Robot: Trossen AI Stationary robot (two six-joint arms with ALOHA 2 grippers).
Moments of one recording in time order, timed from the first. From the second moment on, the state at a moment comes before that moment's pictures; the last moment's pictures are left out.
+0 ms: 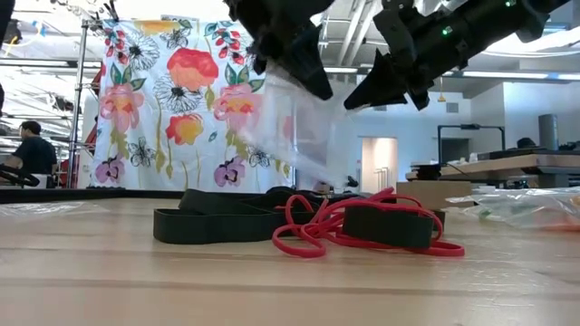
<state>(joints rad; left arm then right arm) -0.17 1.79 1.39 -0.40 -0.42 -0.24 0.19 1.41 0.68 0.23 0.60 0.38</state>
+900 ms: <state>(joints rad) -0.35 1.69 1.41 -0.31 -0.83 0.26 0.17 1.41 0.69 0.18 0.52 0.42</state>
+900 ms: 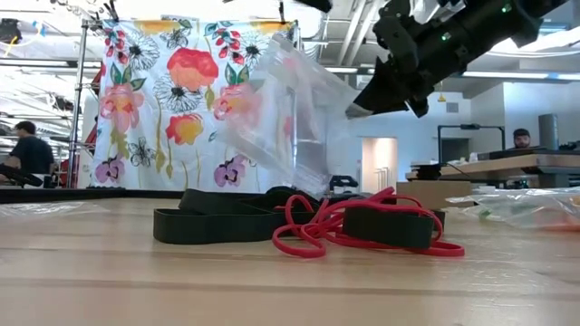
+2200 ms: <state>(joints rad) -0.21 1.78 1.41 -0.49 -0.62 0.29 0.22 1.41 0.69 0.33 0.43 0.53</state>
